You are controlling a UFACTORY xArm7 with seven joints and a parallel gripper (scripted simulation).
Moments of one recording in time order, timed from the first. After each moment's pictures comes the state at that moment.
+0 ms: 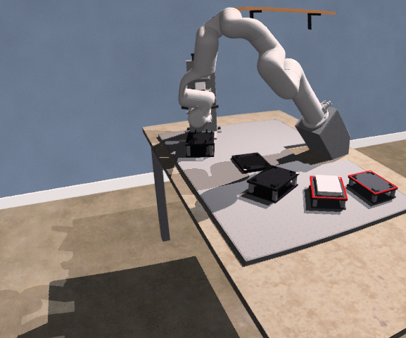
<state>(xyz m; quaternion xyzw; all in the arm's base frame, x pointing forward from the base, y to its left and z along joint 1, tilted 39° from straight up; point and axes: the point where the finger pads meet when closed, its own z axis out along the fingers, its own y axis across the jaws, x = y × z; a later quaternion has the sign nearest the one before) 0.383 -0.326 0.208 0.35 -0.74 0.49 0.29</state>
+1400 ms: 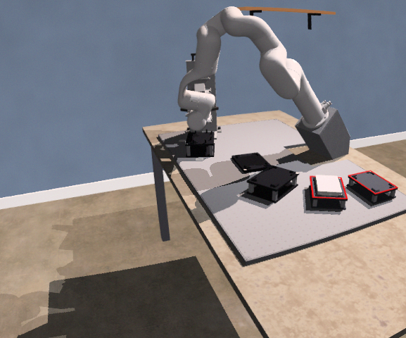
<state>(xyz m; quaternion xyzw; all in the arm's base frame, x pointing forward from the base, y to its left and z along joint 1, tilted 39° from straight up) 0.386 -0.288 0.223 0.35 -0.74 0.49 0.29</state>
